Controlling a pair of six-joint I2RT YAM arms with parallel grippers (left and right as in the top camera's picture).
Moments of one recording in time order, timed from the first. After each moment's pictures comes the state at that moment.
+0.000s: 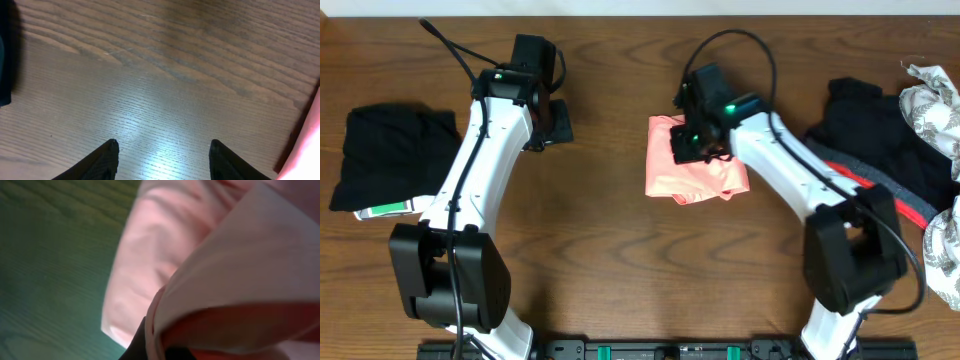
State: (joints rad) left arm -0.14 1.79 1.54 -1.06 -0.10 -0.36; right arm 0.48 1.95 1.46 -0.73 -0.19 0.29
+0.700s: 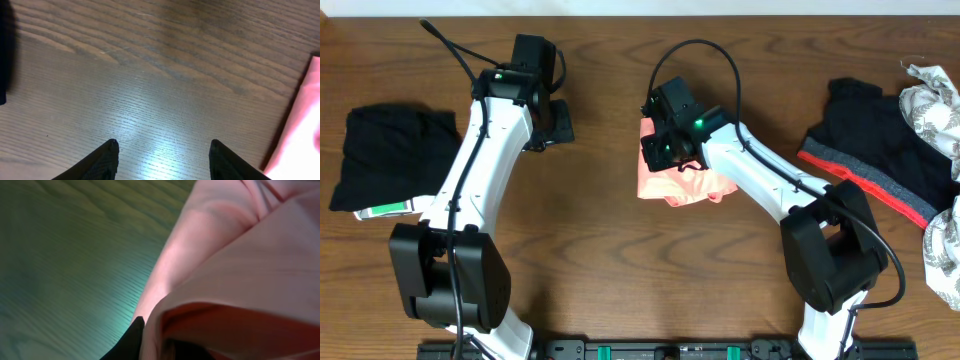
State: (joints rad) left arm -0.14 1.79 1.54 -1.06 -0.09 -0.36; right arm 0.57 1.99 1.46 -0.63 -0.20 0.29
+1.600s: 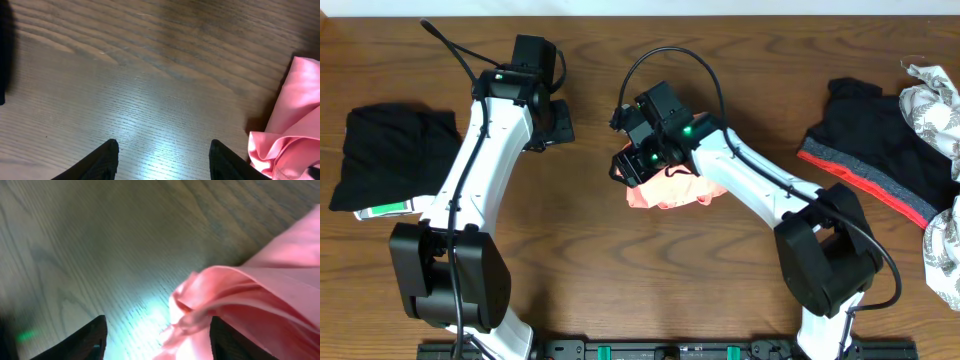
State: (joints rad) left arm -0.14 1.79 1.53 -1.05 -0.09 -0.36; right arm 0.61 1.99 1.47 -0.57 -0.43 0.04
